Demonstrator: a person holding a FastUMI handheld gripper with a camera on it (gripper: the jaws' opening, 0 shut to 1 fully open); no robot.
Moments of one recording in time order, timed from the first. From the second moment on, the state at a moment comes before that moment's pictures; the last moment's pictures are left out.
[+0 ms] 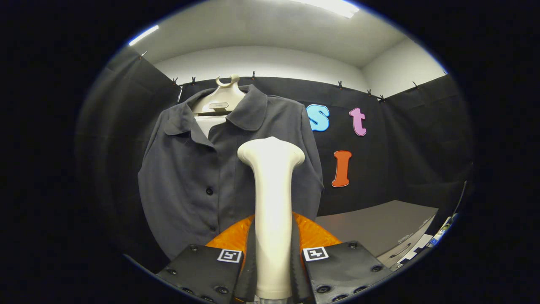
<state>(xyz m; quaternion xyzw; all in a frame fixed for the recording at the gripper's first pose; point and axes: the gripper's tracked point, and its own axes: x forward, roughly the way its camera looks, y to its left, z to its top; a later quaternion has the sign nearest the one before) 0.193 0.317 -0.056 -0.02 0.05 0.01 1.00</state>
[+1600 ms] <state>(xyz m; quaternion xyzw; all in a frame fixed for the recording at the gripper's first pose) 0.069 0.323 -0.269 -0.02 0.22 0.03 0.97</state>
